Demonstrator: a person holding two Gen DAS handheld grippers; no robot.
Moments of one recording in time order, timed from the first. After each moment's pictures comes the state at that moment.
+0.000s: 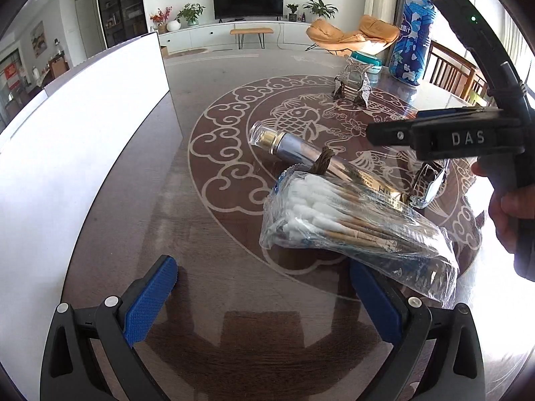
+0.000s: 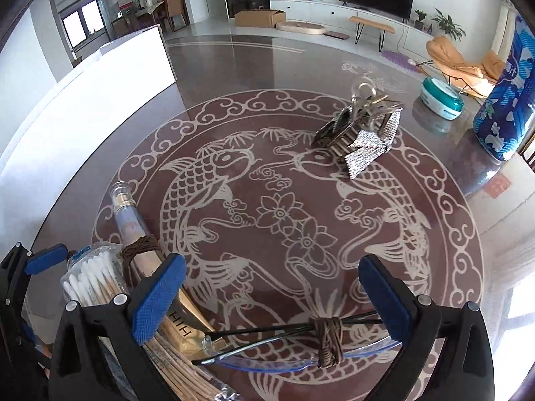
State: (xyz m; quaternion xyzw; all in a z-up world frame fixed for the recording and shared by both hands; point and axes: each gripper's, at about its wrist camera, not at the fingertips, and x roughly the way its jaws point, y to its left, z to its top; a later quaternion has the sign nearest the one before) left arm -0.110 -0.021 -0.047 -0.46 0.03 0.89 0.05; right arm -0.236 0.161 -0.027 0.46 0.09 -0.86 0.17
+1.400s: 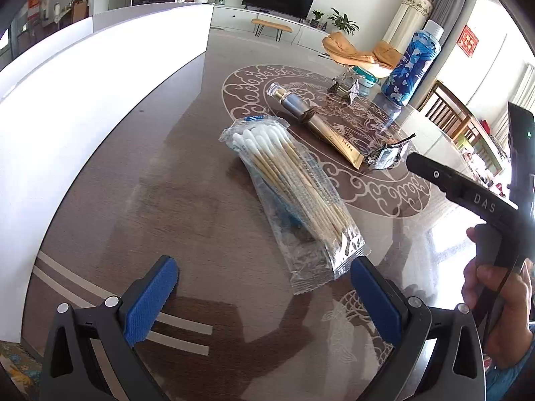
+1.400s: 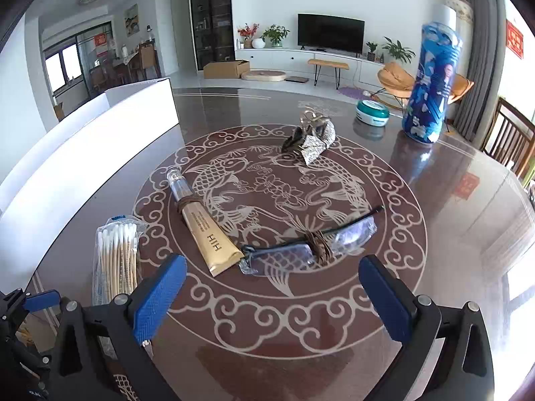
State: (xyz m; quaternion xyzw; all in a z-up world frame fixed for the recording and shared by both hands) left arm -0.020 -0.048 -0.039 -0.48 -0.11 0.87 0.06; right arm -0.110 0.190 -0.005 0.40 0.02 -0.91 0.11
